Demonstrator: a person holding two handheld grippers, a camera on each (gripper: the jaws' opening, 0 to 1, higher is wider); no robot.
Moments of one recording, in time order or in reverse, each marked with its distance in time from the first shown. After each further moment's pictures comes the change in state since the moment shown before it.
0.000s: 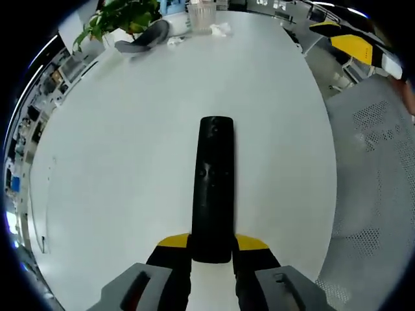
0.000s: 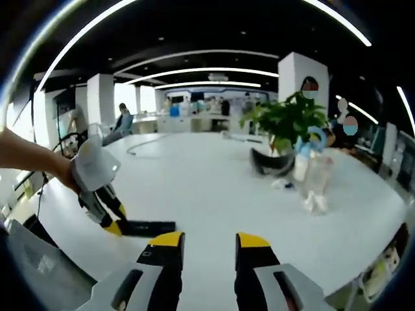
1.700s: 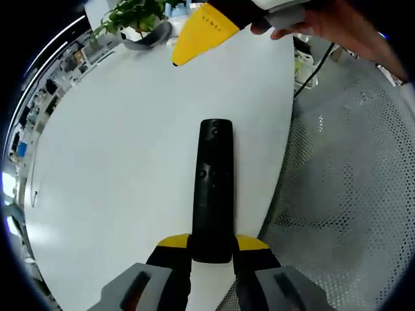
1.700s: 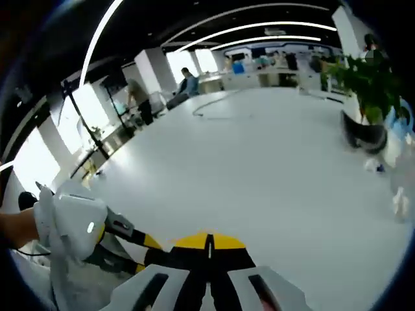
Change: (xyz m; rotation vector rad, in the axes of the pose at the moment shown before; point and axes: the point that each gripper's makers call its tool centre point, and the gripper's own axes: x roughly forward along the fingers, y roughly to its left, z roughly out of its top) left arm -0.010 -0.101 -0.022 -0.153 -0.081 0.050; right arm 0.054 0.100 -0.024 0.057 0.400 0.543
